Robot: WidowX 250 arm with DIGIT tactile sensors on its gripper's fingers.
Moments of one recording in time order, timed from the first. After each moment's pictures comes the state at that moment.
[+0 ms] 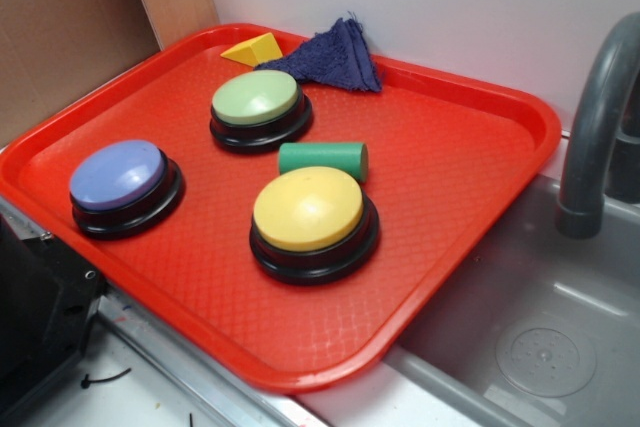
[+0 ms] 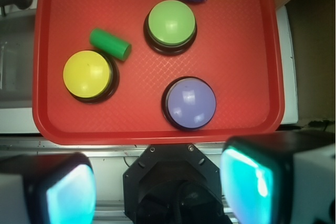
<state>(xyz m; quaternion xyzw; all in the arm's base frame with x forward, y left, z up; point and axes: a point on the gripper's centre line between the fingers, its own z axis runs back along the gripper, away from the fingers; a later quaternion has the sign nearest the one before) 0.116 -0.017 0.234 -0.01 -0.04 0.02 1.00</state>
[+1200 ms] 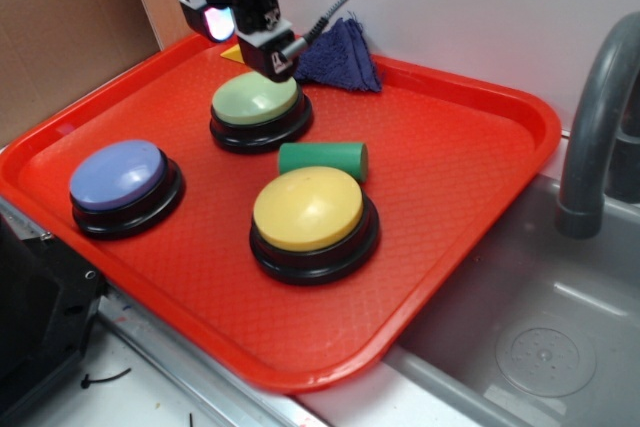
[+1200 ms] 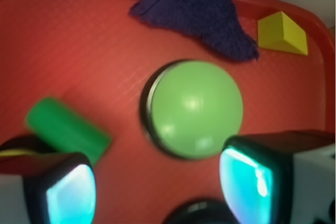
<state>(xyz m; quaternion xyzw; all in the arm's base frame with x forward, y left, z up) 0.254 -0.007 0.097 0.03 -0.04 -0.02 1.00</state>
